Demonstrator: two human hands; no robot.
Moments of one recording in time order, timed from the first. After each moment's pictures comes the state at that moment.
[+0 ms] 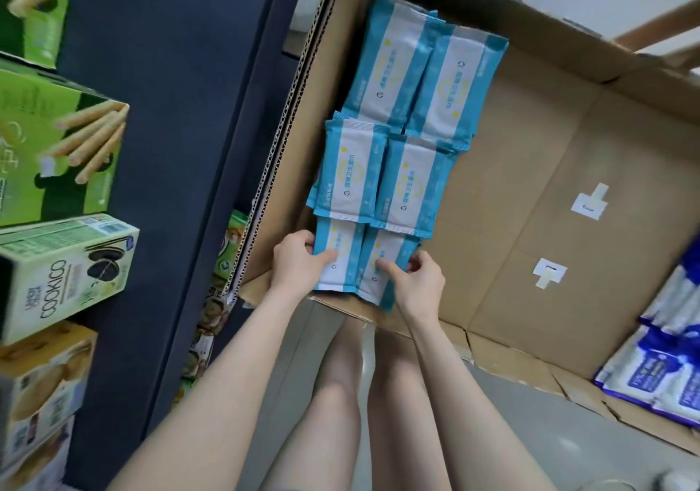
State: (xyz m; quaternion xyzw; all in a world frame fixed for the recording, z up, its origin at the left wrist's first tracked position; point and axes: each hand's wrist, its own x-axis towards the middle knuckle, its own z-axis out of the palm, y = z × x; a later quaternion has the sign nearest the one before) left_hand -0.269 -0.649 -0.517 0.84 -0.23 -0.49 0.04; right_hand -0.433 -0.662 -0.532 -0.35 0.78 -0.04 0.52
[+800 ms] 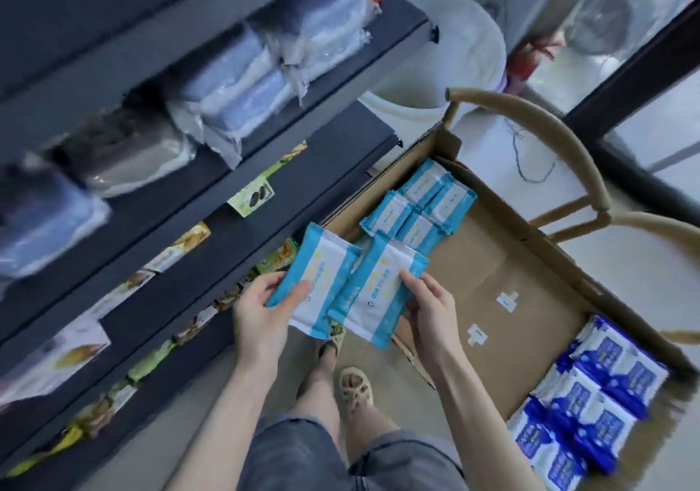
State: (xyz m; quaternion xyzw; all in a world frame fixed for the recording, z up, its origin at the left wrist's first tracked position) left_hand -0.352 -0.471 -0.230 0.74 0.02 -0.30 0.60; right_hand -0.488 -0.600 -0.242 -0.38 0.50 -0.19 0.75
